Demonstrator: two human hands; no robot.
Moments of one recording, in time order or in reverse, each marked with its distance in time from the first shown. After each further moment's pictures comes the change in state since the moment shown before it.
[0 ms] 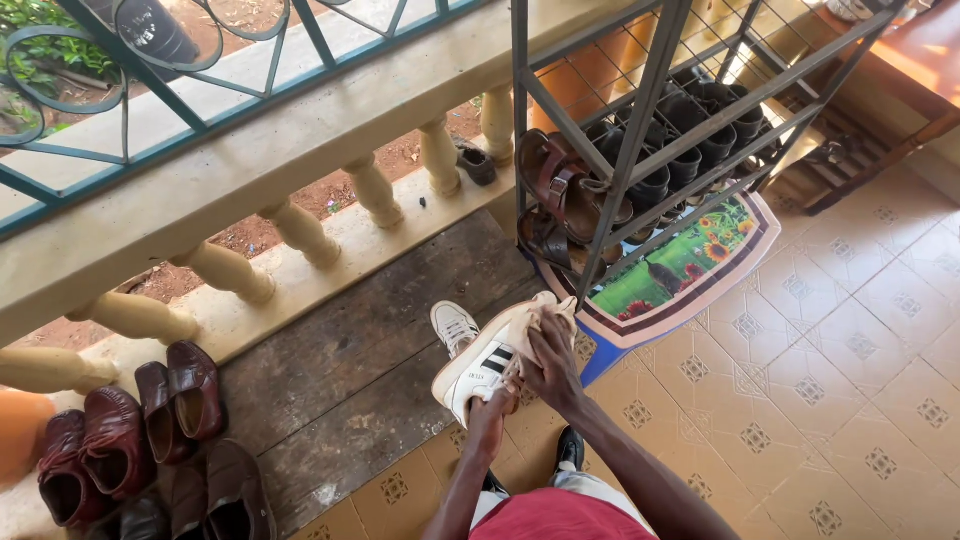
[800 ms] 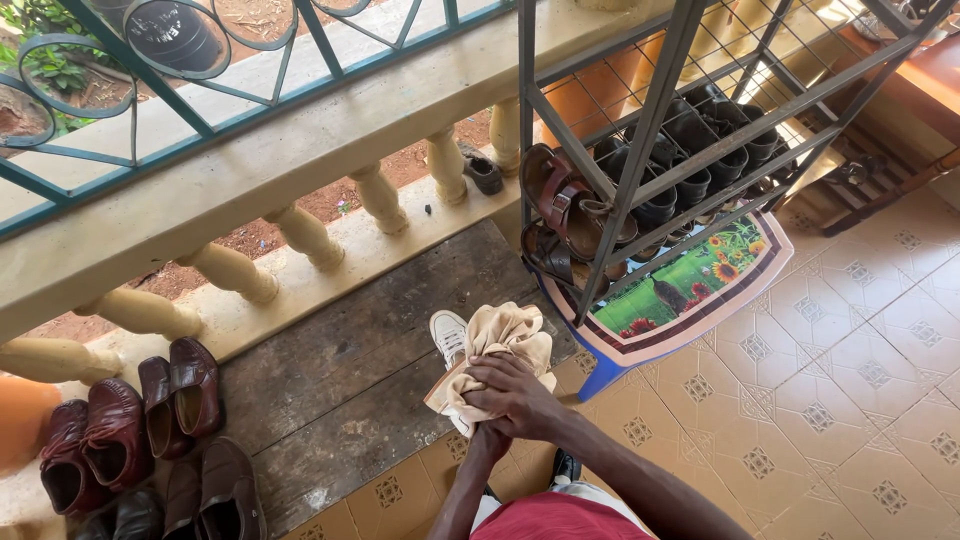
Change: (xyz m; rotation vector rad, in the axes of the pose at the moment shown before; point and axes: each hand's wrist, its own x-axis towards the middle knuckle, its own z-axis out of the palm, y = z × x) left_hand 0.041 -0.053 -0.013 1.003 -0.177 0.734; right_hand 0.035 -0.038 -0.018 0.196 -0.449 -0.403
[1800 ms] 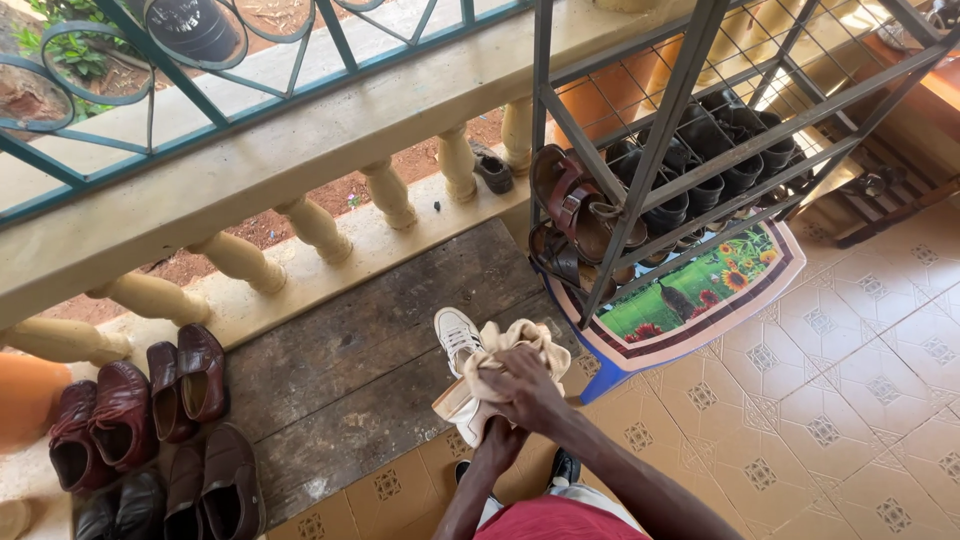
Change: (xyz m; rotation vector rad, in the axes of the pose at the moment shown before) left_hand -0.001 0.051 -0.012 -0.059 -0.247 -0.634; right_hand -0.018 0.027 0.025 -0.064 0.071 0.237
